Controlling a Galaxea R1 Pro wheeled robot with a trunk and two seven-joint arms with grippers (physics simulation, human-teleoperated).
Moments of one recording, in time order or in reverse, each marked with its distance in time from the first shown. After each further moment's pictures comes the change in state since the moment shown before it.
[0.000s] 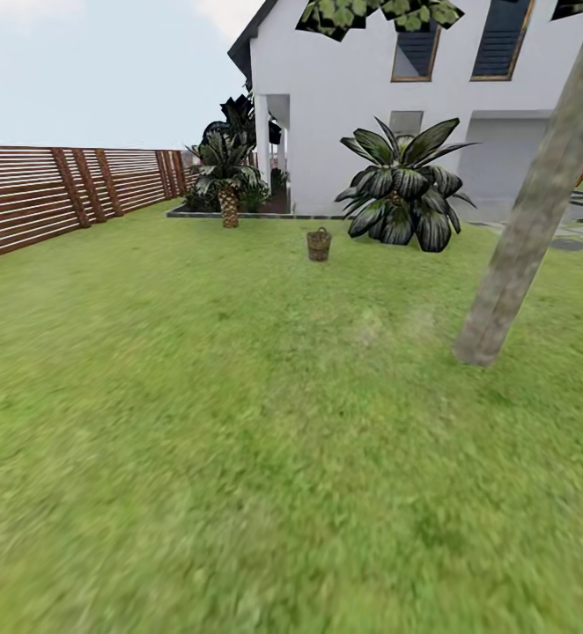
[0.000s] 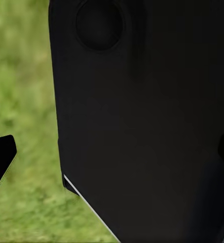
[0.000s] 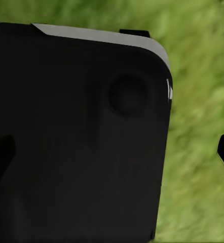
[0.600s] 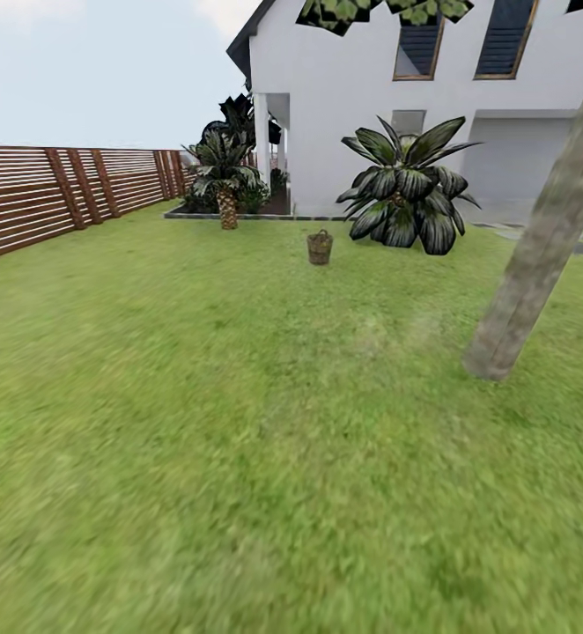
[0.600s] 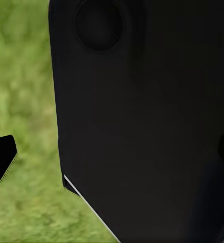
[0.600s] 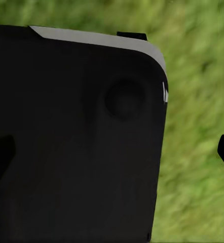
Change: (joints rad) left arm 0.000 0.000 0.000 0.000 0.000 0.000 0.000; right arm 0.000 -0.005 0.000 -0.005 0.004 -0.002 0.000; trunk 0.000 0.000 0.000
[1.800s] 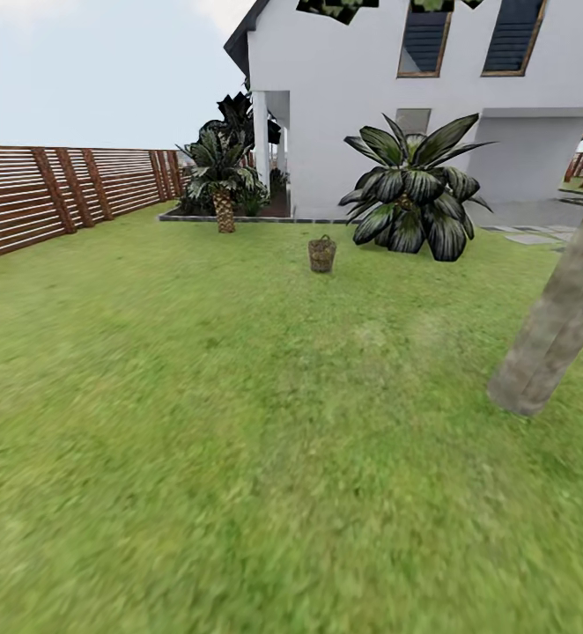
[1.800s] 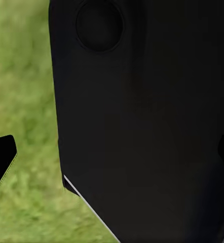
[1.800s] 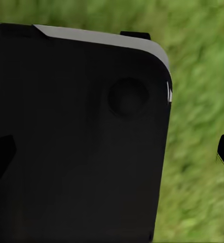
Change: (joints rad) left arm 0.000 0.000 0.000 -0.001 0.000 0.000 0.000; right arm 0.000 0.002 0.000 0.002 0.006 0.000 0.007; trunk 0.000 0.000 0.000
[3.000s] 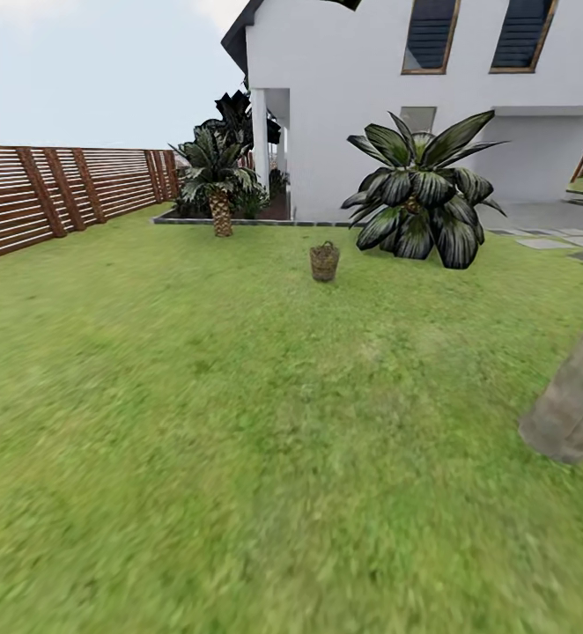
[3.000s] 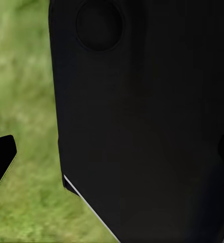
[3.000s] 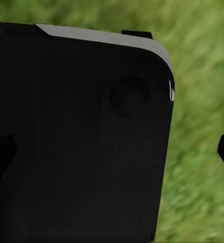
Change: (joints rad) left arm 0.000 0.000 0.000 0.000 0.000 0.000 0.000; right arm 0.000 0.003 0.000 0.002 -0.001 0.001 0.000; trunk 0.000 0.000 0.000
